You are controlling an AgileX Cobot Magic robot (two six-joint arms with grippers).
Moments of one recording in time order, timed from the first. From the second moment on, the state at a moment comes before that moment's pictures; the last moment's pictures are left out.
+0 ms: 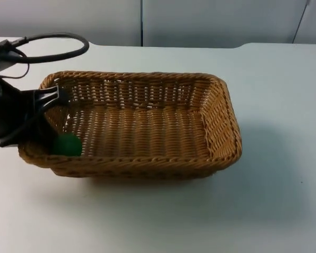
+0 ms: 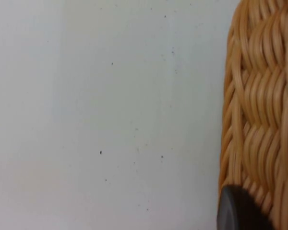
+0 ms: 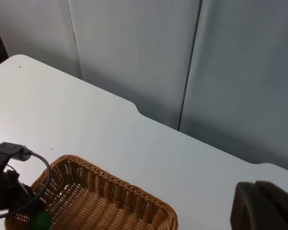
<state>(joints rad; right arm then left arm) 0.57 1.24 -1.90 -0.08 1.23 -0.03 -0.14 1.82 -0.79 -1.15 0.40 0.76</state>
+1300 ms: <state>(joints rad) 0.57 1.24 -1.90 -0.08 1.23 -0.03 -0.14 1.94 -0.95 -1.10 0.42 0.78</state>
